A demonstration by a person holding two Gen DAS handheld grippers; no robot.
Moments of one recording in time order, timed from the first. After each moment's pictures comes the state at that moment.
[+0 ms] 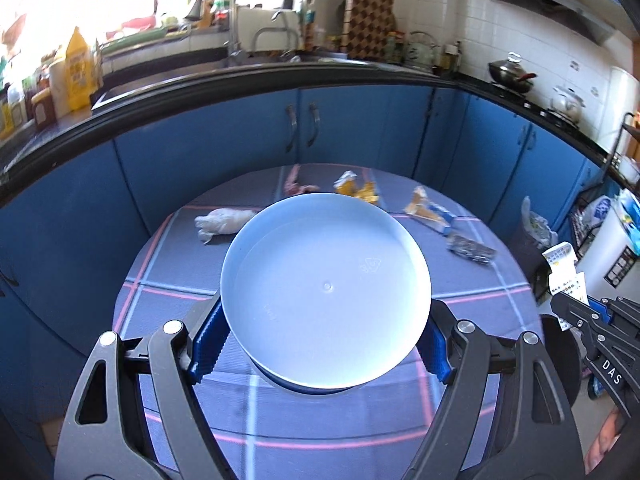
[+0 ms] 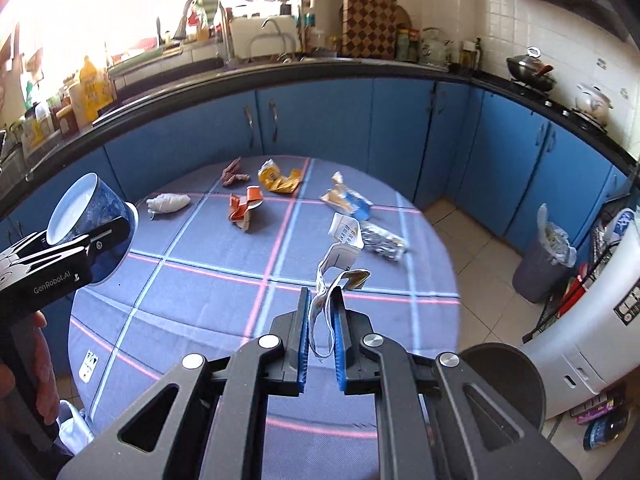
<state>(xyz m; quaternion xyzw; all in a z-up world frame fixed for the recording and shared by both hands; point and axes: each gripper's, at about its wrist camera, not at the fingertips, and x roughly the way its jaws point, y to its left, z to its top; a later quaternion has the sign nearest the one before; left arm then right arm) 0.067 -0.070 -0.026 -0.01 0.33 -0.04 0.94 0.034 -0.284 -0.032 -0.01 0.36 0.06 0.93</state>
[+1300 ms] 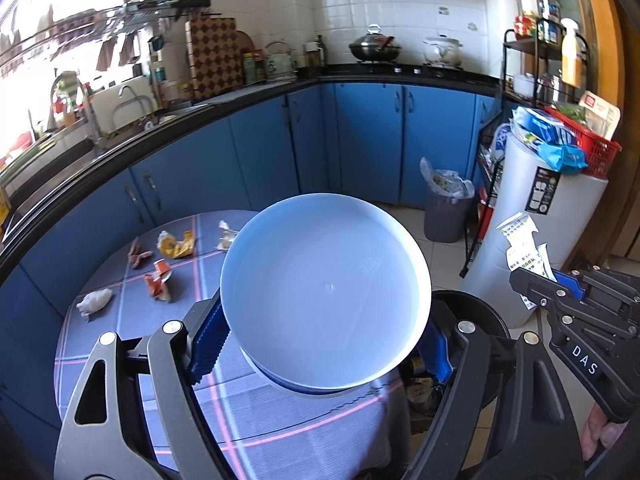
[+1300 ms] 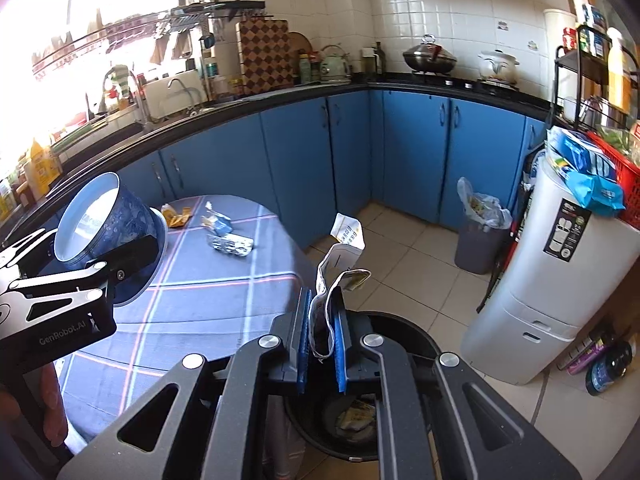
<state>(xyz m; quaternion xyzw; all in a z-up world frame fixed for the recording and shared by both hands) 0.016 -0.300 0.000 0.12 0.29 -0.20 0.93 -0.049 -0.454 -0.027 0.07 0.31 -0.05 0.95</state>
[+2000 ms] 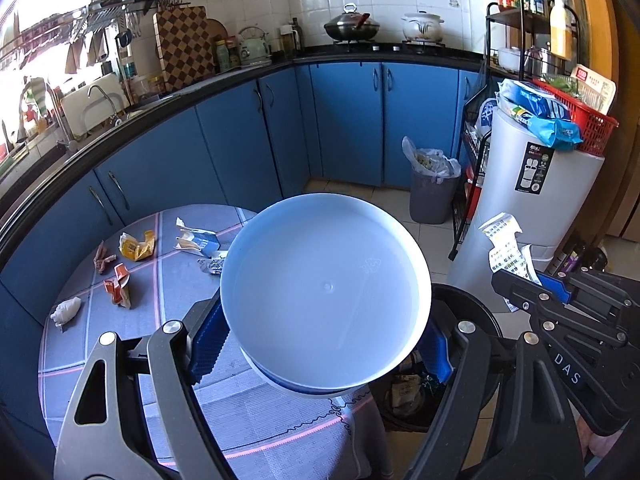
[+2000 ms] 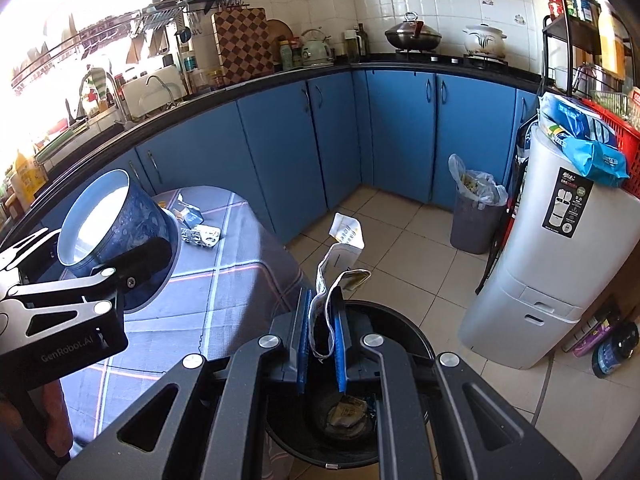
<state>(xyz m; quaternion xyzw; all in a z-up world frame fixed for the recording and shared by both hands) 0.035 -0.350 -0.024 0.14 0.32 -0.22 0.91 -0.033 -0.486 -0.055 0.10 0.33 -0.06 0.94</state>
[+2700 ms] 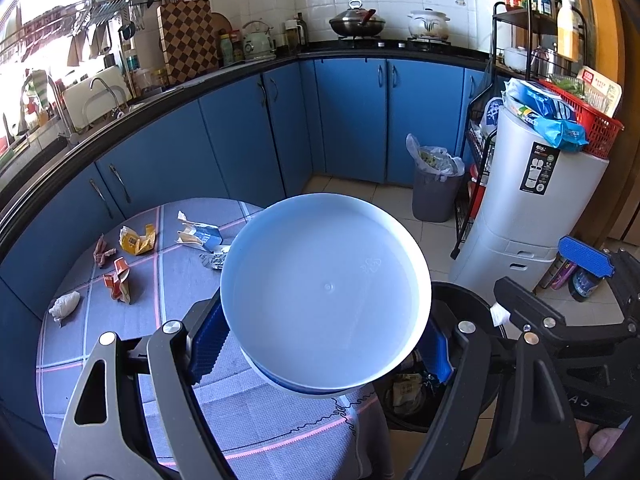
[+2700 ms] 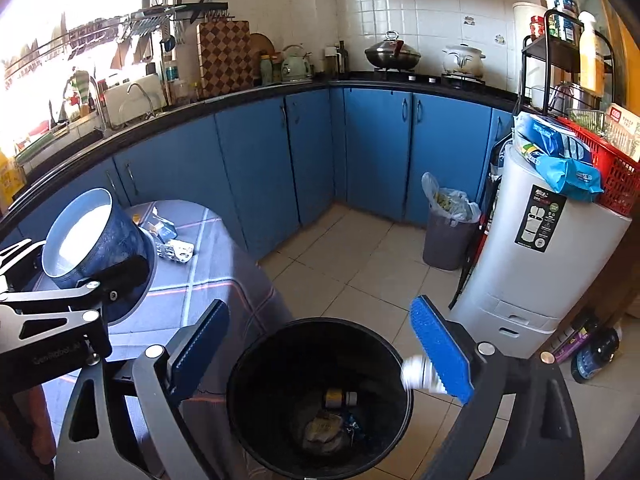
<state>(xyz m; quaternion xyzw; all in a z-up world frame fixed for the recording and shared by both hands) 0.041 -0.346 -0.026 0.13 0.32 -0.21 0.91 -0.036 -0.485 -0.050 0.07 0.31 -0.11 0.94</state>
